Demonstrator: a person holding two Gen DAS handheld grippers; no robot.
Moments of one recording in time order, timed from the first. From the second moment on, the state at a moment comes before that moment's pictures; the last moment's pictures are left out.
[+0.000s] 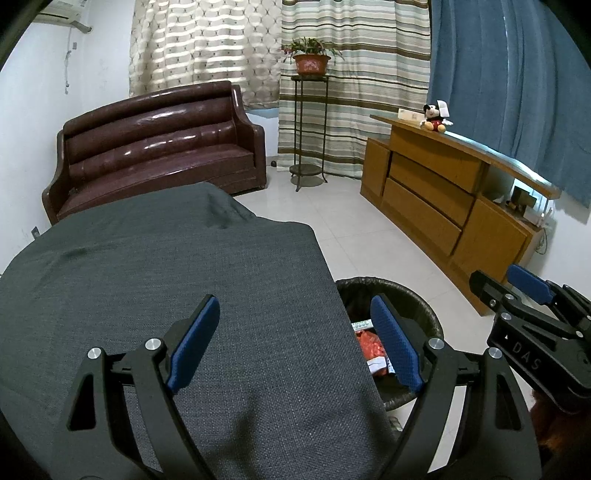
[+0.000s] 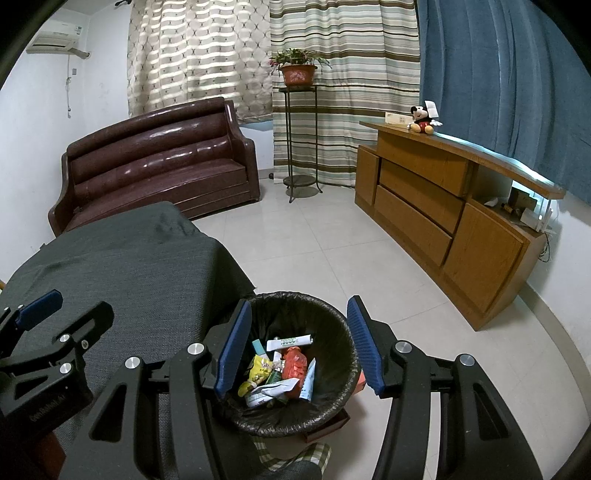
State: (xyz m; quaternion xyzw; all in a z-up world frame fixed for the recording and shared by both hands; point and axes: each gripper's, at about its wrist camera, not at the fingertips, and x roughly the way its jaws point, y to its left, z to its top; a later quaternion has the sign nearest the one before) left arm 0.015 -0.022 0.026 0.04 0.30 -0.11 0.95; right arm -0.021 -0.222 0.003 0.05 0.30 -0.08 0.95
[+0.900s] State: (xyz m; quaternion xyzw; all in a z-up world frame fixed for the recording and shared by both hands) left arm 0.005 -0.048 0.027 0.03 0.29 -0.11 0.95; right arm -0.021 -0.220 0.004 0.05 0.30 -0.08 0.95
